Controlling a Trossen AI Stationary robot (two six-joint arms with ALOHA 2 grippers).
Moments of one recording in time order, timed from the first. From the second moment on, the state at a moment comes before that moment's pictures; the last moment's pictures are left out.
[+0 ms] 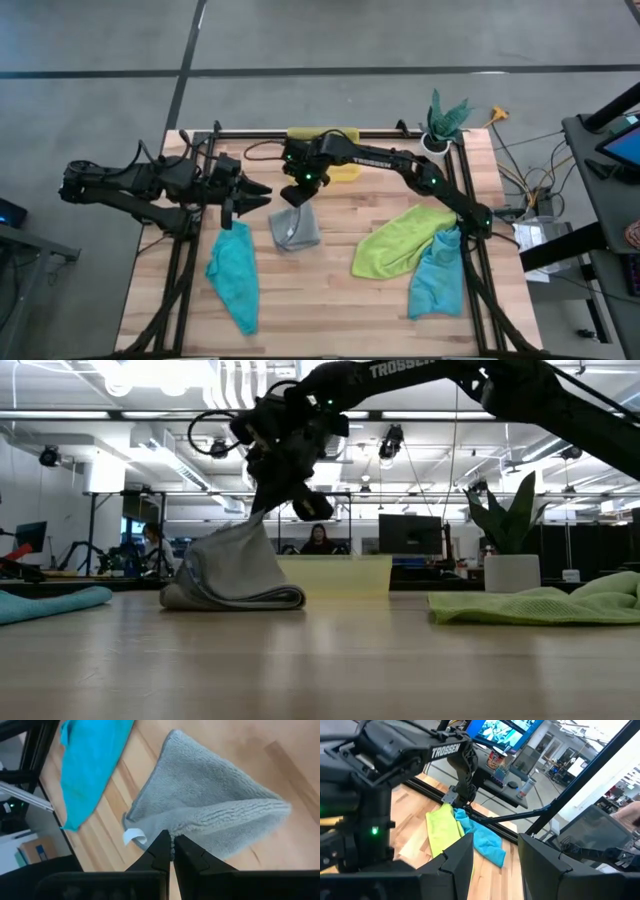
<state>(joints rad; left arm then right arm) -0.15 0.85 1.05 -0.35 -0.17 -0.57 -0.24 2.44 2.36 -1.10 -0.55 0.51</state>
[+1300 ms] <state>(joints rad) -0.15 0.85 1.05 -0.35 -0.17 -0.62 -0.26 2.48 2.36 -1.06 -0.86 0.39</state>
